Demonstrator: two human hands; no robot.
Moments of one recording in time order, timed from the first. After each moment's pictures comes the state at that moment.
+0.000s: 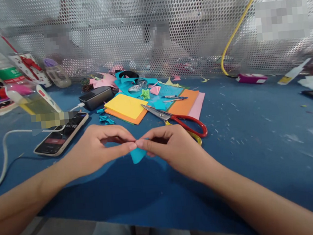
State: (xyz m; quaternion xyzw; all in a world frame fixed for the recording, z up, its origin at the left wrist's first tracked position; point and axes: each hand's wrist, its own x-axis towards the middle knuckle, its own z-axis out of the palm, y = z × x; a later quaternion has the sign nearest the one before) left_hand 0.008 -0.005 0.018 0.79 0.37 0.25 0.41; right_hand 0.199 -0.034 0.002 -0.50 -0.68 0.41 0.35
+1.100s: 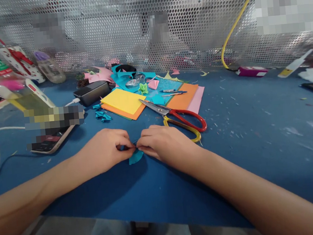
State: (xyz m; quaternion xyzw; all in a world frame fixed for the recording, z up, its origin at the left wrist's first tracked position) left_hand 0.016 0.007 -0.011 0.90 0.38 0.08 0.19; right_hand 0.209 -0.017 -0.023 -0.36 -0.92 0.06 0.13
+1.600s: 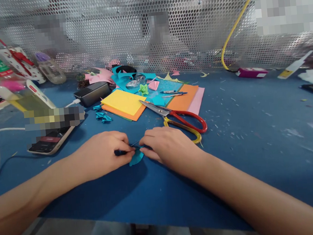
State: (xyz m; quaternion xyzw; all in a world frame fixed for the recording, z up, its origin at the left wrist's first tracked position) left_hand 0.011 0.002 -0.004 0.92 0.36 0.03 0.13; right_hand 0.207 -0.021 -0.024 -0.39 -0.91 0.00 0.13
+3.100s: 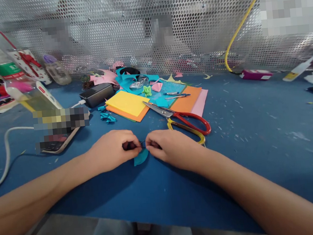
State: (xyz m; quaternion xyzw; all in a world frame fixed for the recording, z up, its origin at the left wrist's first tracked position) left_hand 0.014 0.010 -0.016 0.88 0.41 0.10 0.21; right_hand 0.208 -0.014 -0.027 -0.44 -0.88 0.14 0.11
